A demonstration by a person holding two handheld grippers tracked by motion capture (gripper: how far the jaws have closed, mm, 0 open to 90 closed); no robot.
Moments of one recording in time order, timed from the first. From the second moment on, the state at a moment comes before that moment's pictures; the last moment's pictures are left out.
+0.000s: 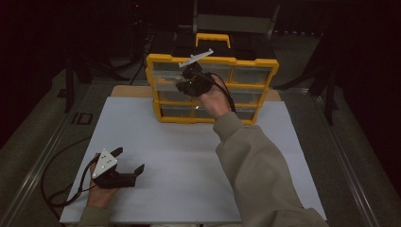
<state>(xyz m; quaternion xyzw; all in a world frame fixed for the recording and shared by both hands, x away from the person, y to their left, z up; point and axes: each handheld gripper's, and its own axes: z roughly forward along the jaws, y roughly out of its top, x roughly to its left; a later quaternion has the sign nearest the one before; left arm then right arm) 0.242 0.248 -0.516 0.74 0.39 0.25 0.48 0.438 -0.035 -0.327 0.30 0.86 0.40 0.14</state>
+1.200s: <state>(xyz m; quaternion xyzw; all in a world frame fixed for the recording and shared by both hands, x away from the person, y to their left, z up) 0.243 0.248 -0.516 0.74 0.39 0.25 0.48 0.452 -0.041 -0.331 0.34 0.82 0.42 0.16</state>
